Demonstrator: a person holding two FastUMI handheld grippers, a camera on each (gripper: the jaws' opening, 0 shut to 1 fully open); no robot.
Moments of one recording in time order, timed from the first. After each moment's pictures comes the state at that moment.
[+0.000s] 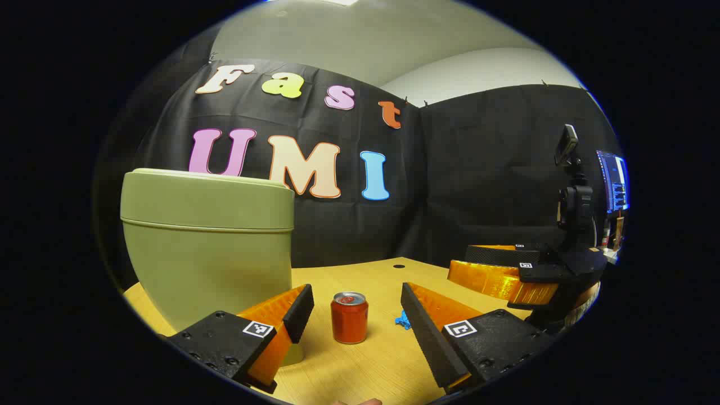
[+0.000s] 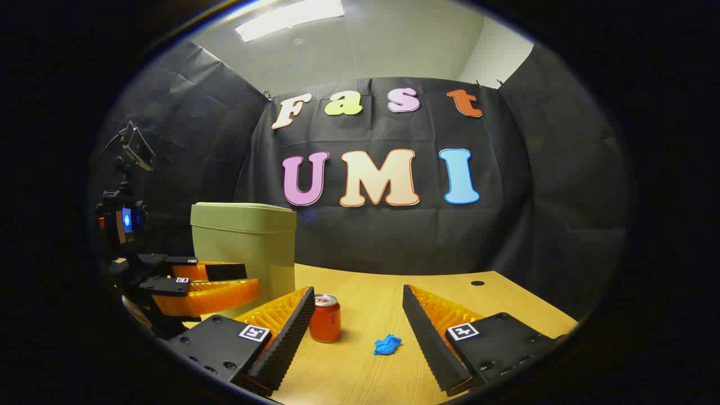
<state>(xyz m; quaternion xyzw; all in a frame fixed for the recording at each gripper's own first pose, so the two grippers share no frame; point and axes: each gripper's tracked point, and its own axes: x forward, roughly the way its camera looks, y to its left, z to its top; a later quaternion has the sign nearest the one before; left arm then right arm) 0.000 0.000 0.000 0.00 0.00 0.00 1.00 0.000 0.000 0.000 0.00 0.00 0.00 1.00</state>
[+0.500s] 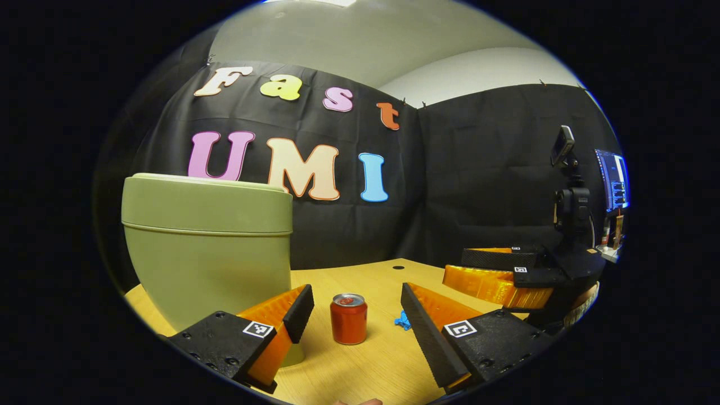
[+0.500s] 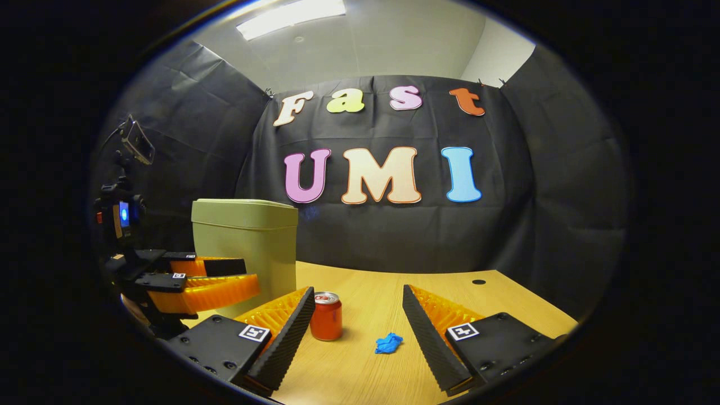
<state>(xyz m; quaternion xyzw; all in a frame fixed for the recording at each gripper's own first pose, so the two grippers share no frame) -0.002 -0.002 0.004 0.00 -0.01 0.00 1.00 0.000 0.003 -0.004 0.00 0.01 0.00 1.00</state>
